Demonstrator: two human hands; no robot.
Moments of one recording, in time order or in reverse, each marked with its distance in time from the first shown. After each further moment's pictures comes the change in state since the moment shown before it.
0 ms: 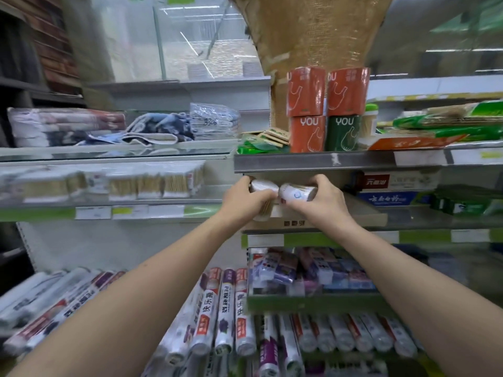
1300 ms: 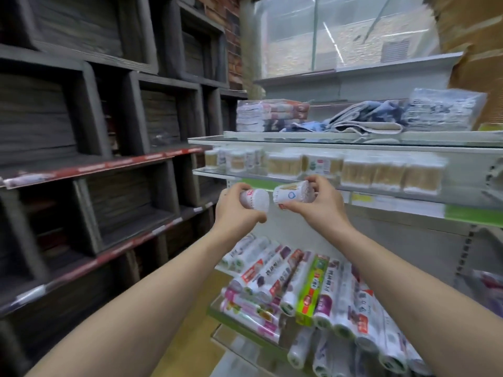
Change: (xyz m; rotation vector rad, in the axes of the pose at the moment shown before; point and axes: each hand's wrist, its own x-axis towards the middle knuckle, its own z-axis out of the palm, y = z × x) left_hand -0.137 -0.214 -0.449 0.182 0.481 -0.227; right_hand -0.132 -0.337 0.358 0.388 -0.334 -0.239
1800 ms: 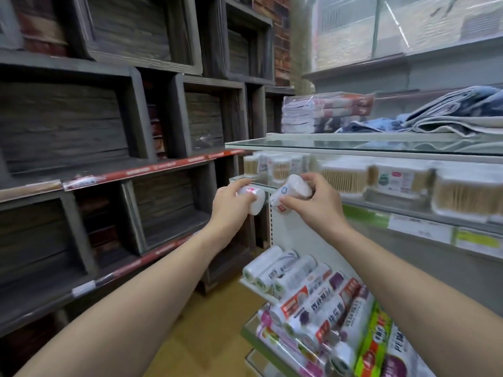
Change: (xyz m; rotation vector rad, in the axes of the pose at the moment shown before) left_hand 0.128 -0.060 -0.045 -0.039 0.182 -0.092; right_hand 0.113 0.001 0.131 0.200 -0.142 -0.079
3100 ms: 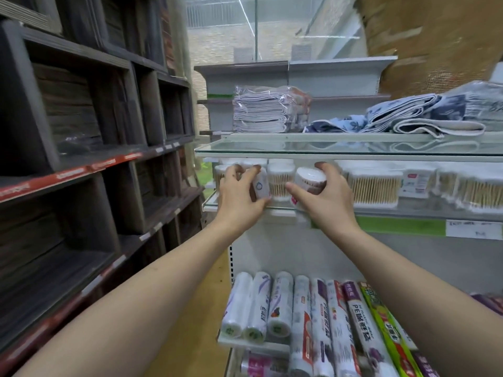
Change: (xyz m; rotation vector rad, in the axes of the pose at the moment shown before) left_hand 0.243 -0.093 0.035 0.126 -0.348 0.604; right_hand 0.110 0.007 0.130 -0.495 0.579 0.175
